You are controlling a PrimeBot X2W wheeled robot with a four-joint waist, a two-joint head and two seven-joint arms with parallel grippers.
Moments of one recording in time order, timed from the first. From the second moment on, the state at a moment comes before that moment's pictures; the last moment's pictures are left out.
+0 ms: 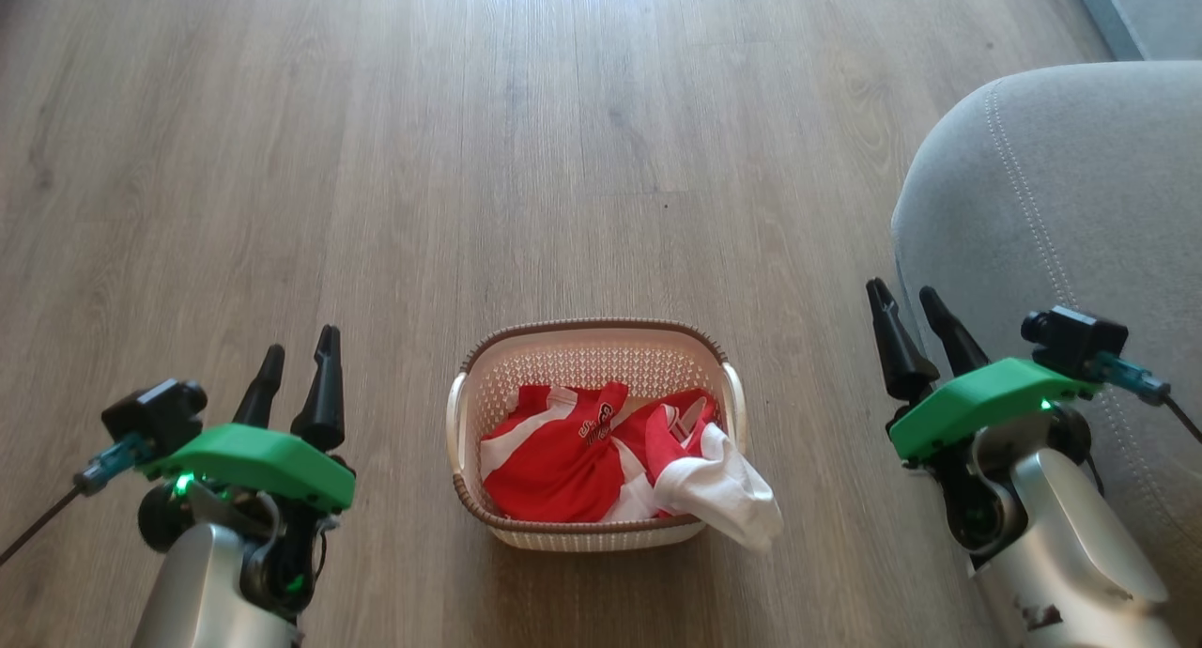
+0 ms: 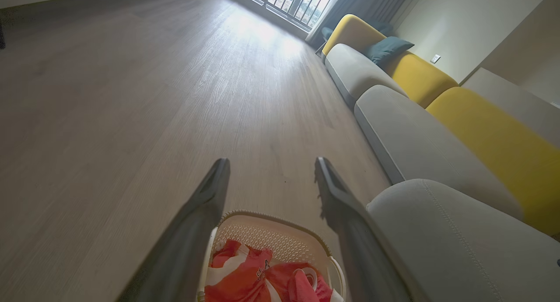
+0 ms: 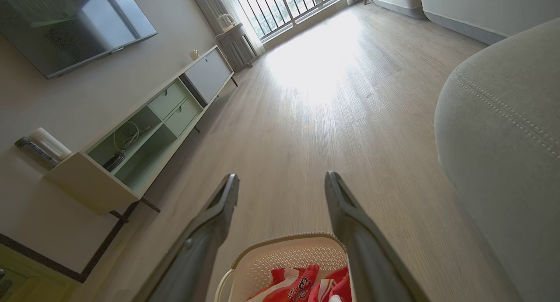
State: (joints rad) left arm -0.25 0.07 -0.01 0.47 -0.61 -0.12 -0.15; right arm -0.34 -0.14 0.17 0.54 0.72 0.13 -0.14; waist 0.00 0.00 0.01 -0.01
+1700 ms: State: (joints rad) left arm -0.37 0.05 0.12 0.55 -0.10 -0.13 -0.25; right arm -0.49 -0.16 0.13 0.61 0.26 0.13 -0.25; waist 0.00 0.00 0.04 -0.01
